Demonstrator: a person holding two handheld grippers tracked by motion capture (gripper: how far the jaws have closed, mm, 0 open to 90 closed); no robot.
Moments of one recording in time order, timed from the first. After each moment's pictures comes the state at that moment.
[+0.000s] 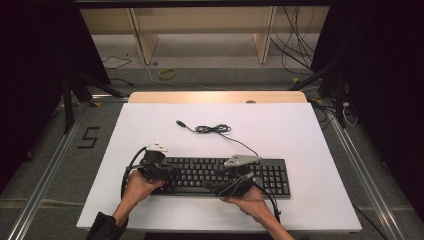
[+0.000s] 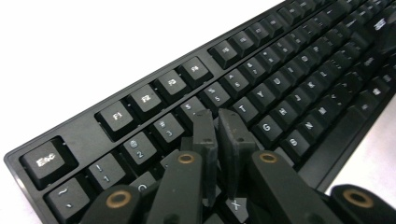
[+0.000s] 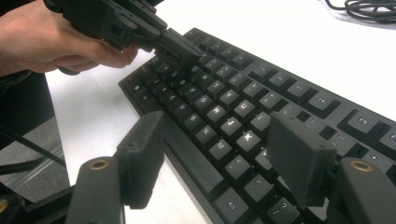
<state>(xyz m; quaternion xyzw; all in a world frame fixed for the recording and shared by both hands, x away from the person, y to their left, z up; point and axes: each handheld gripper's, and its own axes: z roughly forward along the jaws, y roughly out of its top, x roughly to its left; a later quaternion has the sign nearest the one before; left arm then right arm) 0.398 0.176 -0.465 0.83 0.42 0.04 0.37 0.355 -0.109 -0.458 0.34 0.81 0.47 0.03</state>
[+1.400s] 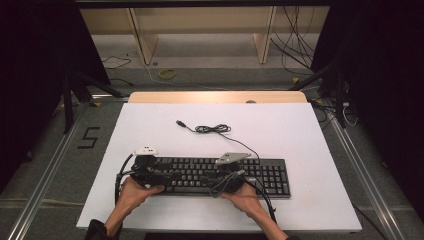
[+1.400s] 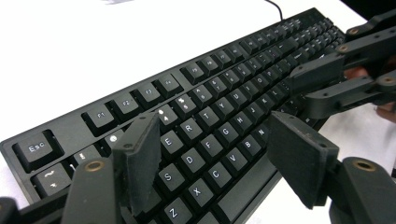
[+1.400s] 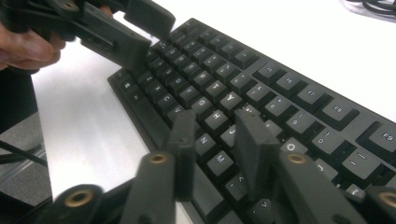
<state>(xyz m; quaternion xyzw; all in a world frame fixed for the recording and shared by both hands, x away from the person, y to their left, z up) 0.374 0.190 -0.452 0.79 0.42 0.03 0.45 0.366 -0.090 -0.464 0.34 0.83 0.45 0.03</state>
